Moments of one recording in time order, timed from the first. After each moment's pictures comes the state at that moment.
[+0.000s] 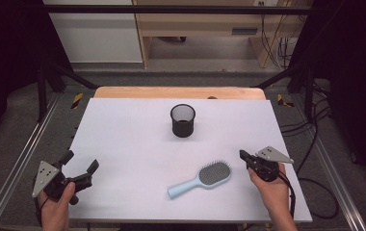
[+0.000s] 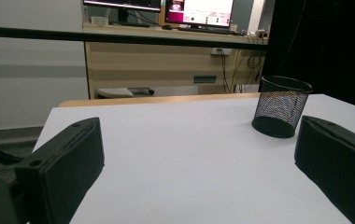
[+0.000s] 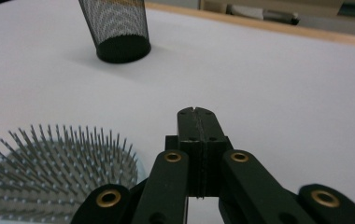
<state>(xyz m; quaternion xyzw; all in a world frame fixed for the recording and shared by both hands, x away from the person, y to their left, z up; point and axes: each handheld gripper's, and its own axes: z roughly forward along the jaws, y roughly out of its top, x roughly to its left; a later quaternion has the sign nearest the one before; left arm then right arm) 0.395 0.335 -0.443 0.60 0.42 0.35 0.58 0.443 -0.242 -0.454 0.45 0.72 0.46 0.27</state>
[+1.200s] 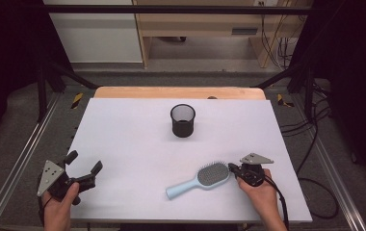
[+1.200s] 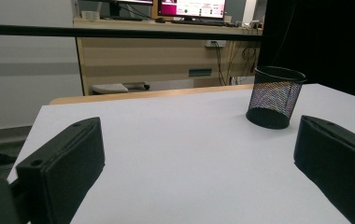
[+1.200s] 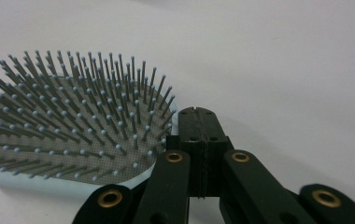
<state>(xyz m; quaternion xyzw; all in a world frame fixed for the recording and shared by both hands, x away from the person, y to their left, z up) 0.396 0.329 -0.444 0.62 0.42 0.35 0.57 0.445 -0.215 -0.486 0.46 0.77 0.40 0.19</state>
